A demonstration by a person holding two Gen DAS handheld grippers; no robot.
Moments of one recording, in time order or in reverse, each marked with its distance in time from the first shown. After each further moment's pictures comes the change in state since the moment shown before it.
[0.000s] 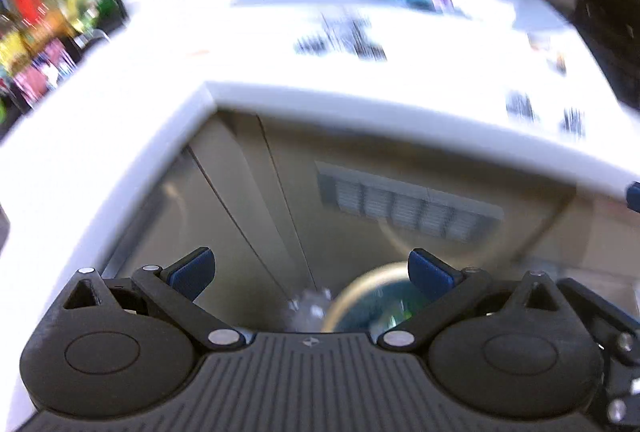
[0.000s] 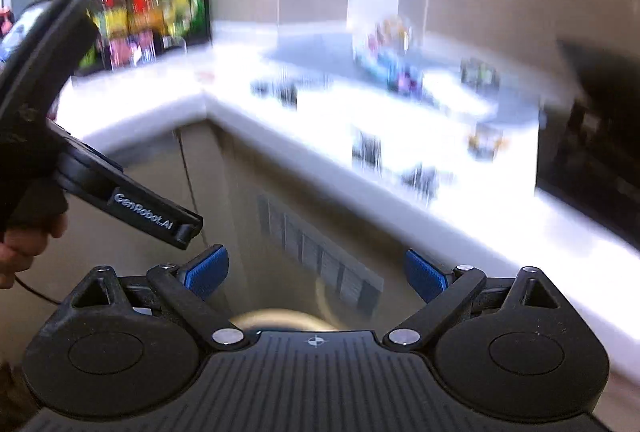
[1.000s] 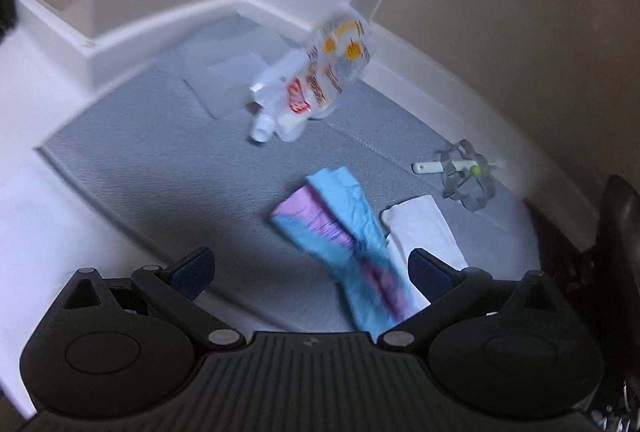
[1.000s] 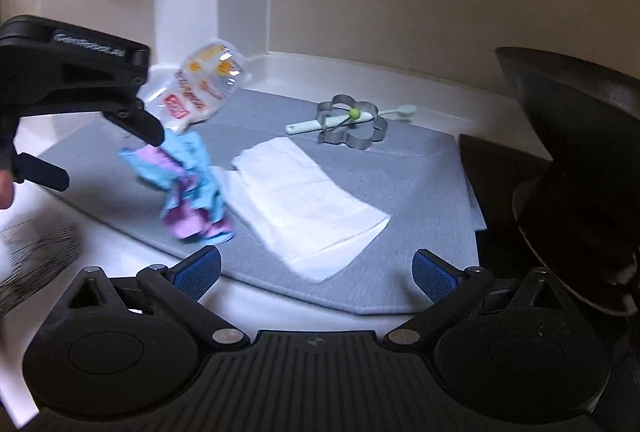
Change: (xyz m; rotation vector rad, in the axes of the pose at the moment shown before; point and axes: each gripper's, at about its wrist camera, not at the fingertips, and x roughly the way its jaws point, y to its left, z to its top) left arm 0.173 -0.036 0.286 -0.354 0.040 -0.327; right arm 0.198 -0.161 0.132 0.223 0.042 -0.343
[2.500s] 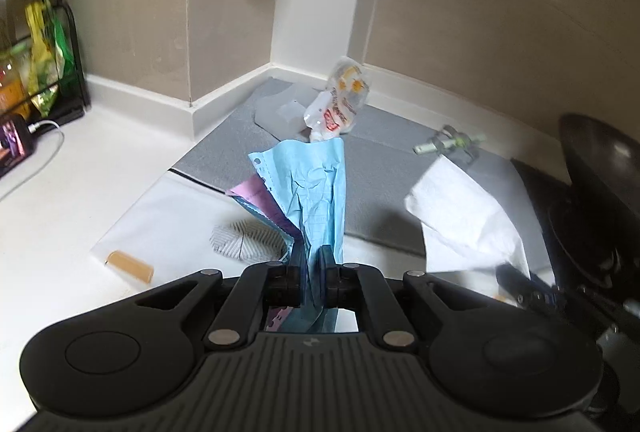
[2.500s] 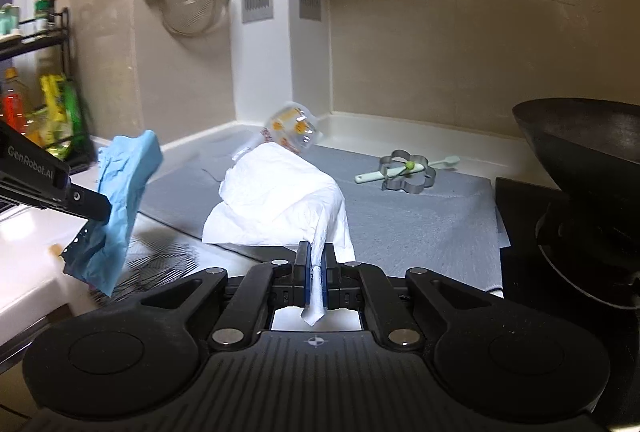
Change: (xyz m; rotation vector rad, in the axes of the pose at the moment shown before) left arm -0.167 0.019 -0.102 0.226 -0.202 0.120; right arm -0.098 0.017 -0.025 -0.007 -0.177 0.184
